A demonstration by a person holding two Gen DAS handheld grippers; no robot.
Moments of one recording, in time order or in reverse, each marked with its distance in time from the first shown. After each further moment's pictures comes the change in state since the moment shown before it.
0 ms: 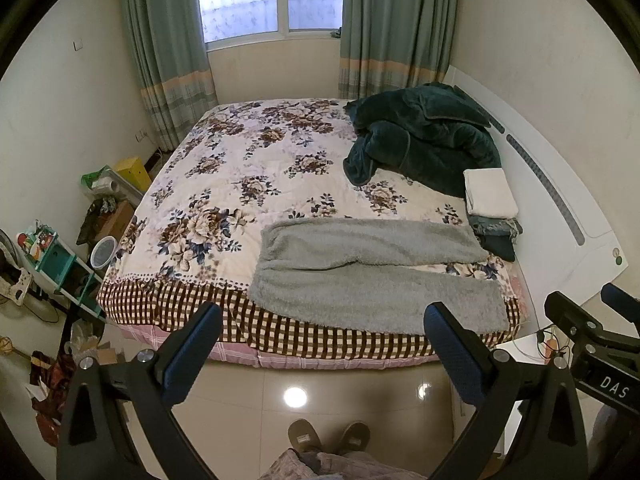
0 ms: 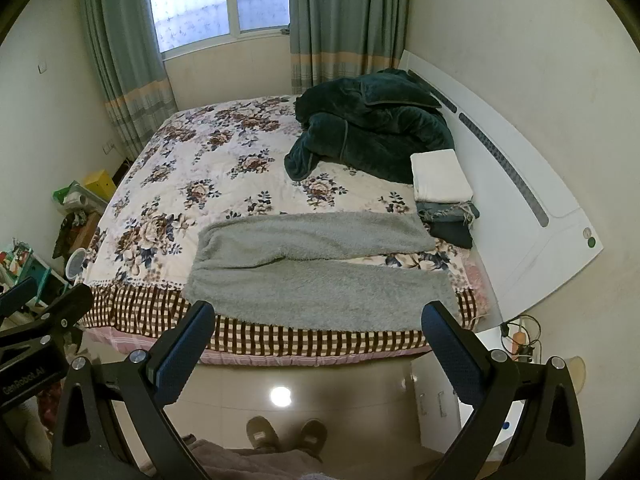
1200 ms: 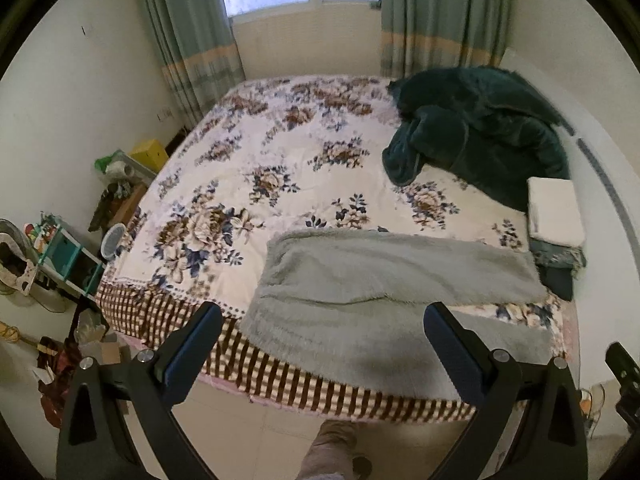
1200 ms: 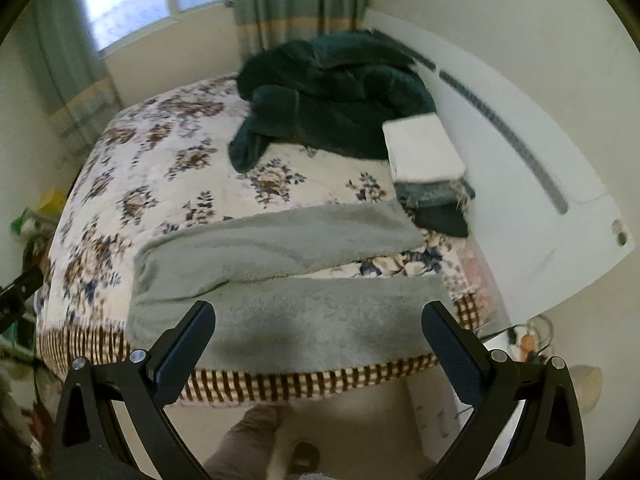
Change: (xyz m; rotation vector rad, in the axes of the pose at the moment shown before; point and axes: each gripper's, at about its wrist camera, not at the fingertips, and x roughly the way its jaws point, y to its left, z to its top) left arm 0.238 -0.023 0.094 -0.079 0.078 0.163; right arm 0.236 -0.086 0.109 0.145 0.117 -0.092
